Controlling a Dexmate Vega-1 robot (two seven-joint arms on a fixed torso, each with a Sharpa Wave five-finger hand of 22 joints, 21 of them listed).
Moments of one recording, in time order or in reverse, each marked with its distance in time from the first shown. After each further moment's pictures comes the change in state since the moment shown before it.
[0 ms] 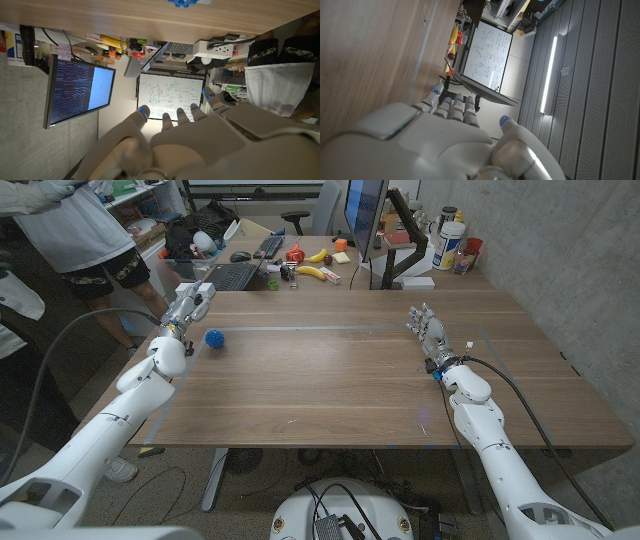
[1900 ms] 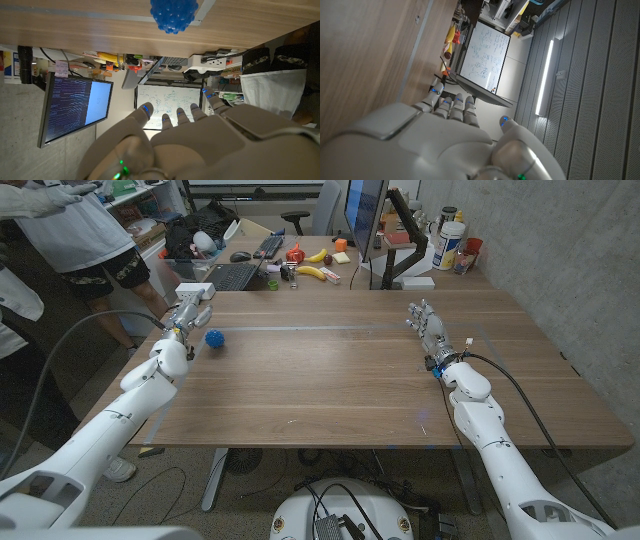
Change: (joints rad) left arm -0.033 0.018 0.054 0.054 0.005 0.028 -0.025; left_hand 0.058 0.018 0.043 -0.004 0.000 -0.012 -0.013 0.000 0.005 -0.005 0.005 0.007 0.000 0.000 0.000 0.000 0.000 0.004 0.015 0.000 0.002; right arm 0.006 -0.012 -0.017 -0.010 -0.013 0.021 -0.014; right_hand 0.000 0.000 0.000 0.000 0.000 0.002 0.002 0.000 0.000 0.000 0.000 0.000 0.000 0.000 0.000 0.000 0.000 0.000 0.000 -0.007 0.000
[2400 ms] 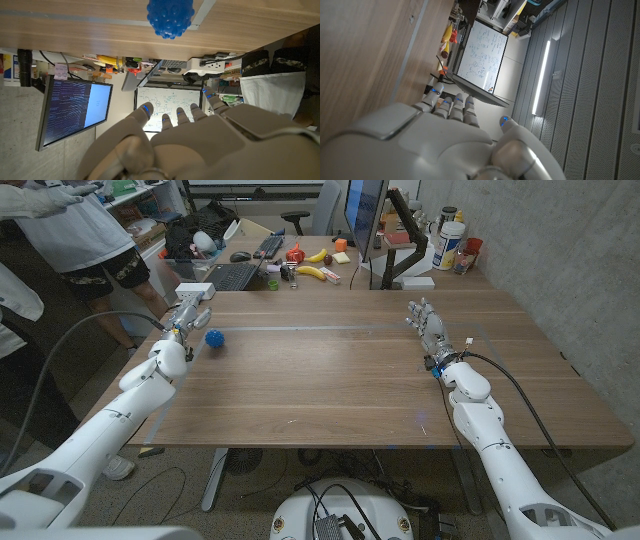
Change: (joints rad) left arm -0.013 0.004 0.010 0.026 -0.007 -0.013 -0.006; left_hand 0.003 -0.003 0.008 0.000 0.000 0.000 0.000 0.000 0.000 0.005 0.005 0.000 0.000 0.000 0.000 0.000 0.000 0.000 0.000 0.000 0.000; right arm -0.018 0.002 -0.003 -0.034 -0.005 0.007 -0.008; right_hand 0.000 0.000 0.000 0.000 0.000 0.000 0.000 0.000 0.000 0.000 0.000 0.000 0.000 0.000 0.000 0.000 0.000 0.000 0.000 0.001 0.000
